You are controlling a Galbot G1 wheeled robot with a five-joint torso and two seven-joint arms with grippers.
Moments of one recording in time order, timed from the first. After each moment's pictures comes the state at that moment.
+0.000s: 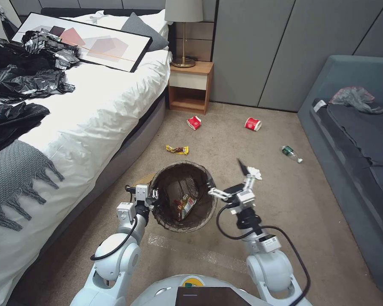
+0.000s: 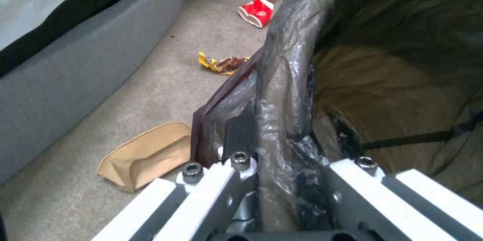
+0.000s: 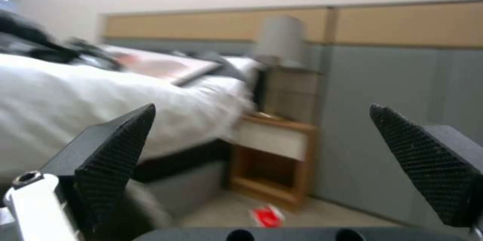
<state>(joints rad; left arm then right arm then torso) 1.53 -1.41 -0.39 -2.23 -0.25 0.48 -0.11 -1.63 1.46 0.44 2.16 -0.08 0.41 -0.03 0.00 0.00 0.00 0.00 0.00</state>
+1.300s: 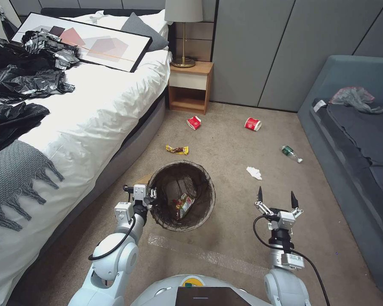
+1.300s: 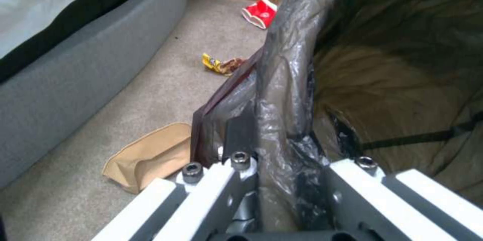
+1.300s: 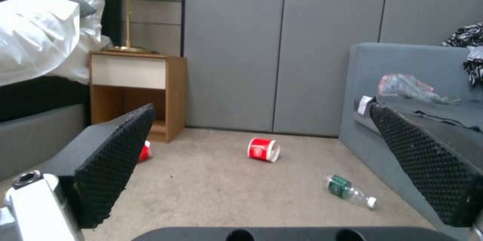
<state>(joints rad) 1.53 -1.41 -0.40 -2.23 -0.25 0.48 -0.11 -1.67 1.55 0.66 1.91 -0.01 0.55 0.14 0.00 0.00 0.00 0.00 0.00</state>
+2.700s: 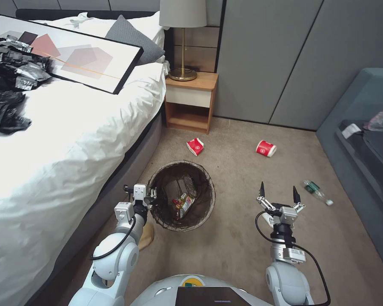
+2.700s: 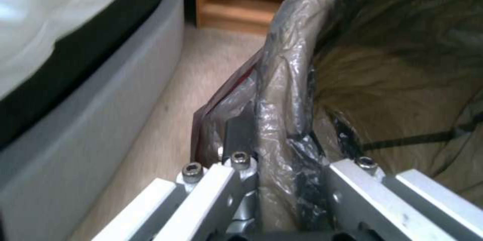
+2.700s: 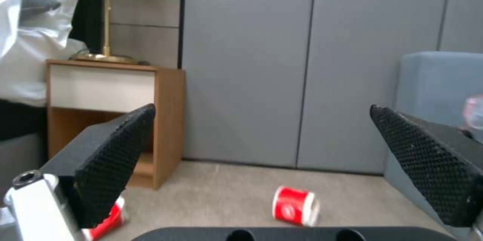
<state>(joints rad) 1.53 -1.41 -0.40 -2.23 -0.25 0.48 -0.11 -1.61 1.54 0.69 1.89 0.00 0.57 0.11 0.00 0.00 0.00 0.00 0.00</state>
